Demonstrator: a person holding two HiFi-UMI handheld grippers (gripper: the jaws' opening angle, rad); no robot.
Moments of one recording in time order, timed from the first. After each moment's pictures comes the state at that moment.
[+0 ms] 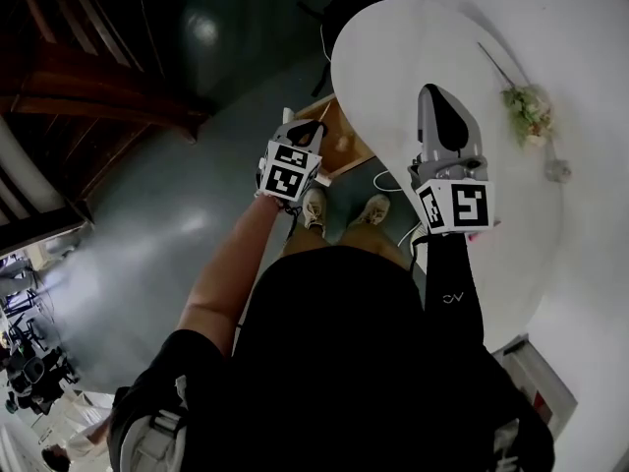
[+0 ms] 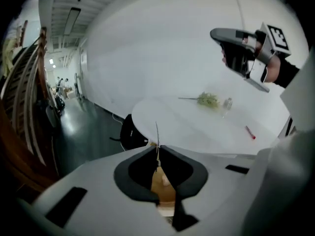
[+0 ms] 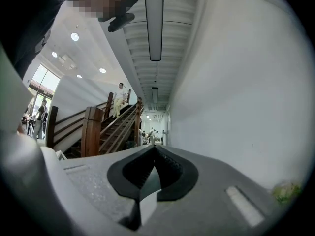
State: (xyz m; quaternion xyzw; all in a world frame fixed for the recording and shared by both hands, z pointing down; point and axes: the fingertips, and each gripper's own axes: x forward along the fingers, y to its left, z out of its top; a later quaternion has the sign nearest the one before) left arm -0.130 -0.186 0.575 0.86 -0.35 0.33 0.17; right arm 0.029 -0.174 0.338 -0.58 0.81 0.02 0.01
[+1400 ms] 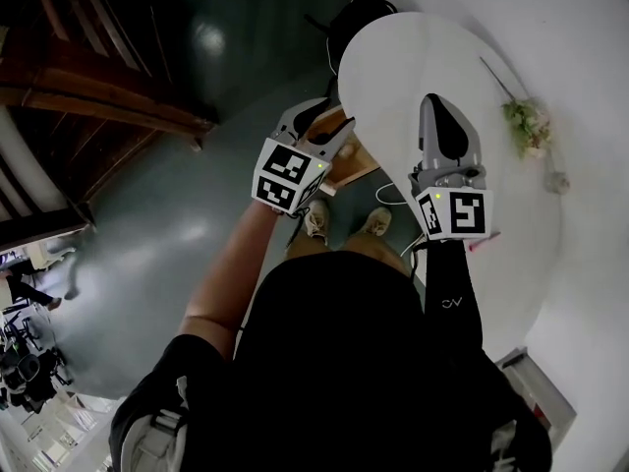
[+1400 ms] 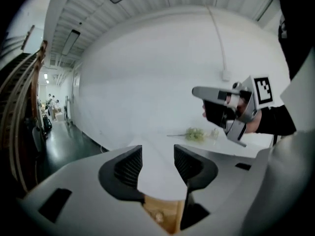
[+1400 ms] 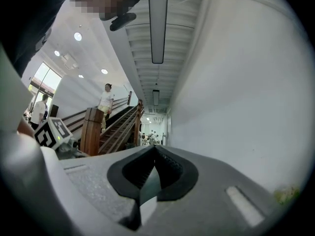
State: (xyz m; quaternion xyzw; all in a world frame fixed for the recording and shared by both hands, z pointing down) left arm -0.088 -0.198 0.440 0.93 -0.31 0.18 0.10; right arm 0.024 -0.173 0.330 -0.59 0.81 0.04 0.01
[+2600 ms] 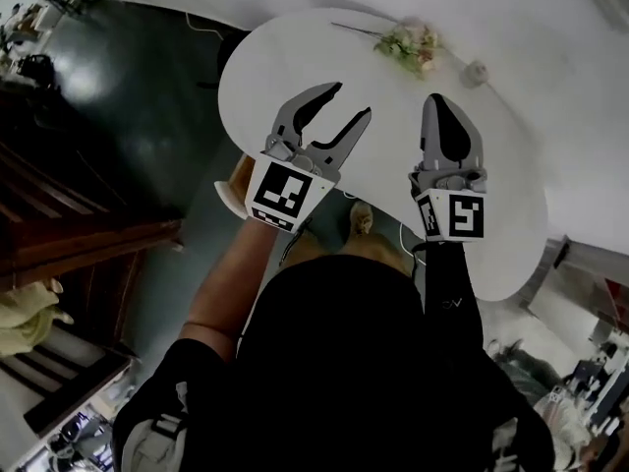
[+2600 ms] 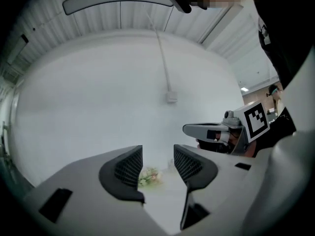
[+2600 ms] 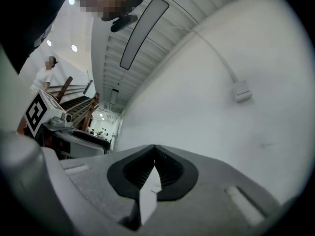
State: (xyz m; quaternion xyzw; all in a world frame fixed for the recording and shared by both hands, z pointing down) left arm 0.139 -0.083 0.315 1.00 -0.03 0.03 -0.05; right arm 0.212 -0.014 0.298 -0.81 0.58 0.08 0.01
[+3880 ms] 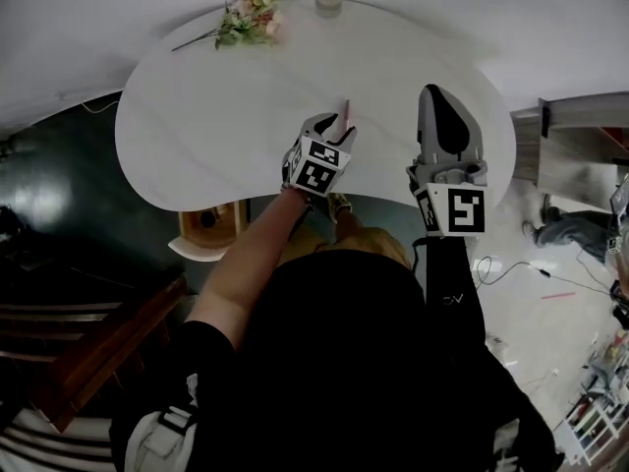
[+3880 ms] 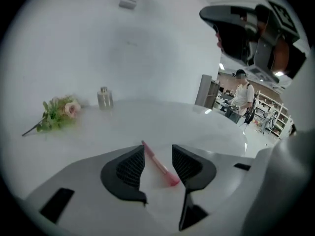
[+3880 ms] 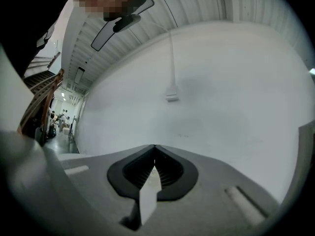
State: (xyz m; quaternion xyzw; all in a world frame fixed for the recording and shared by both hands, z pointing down) left arm 0.276 0.130 0.602 0.92 0.18 0.36 -0.02; right arm 0.311 0.213 0.345 -0.92 0.38 0.03 -0.03
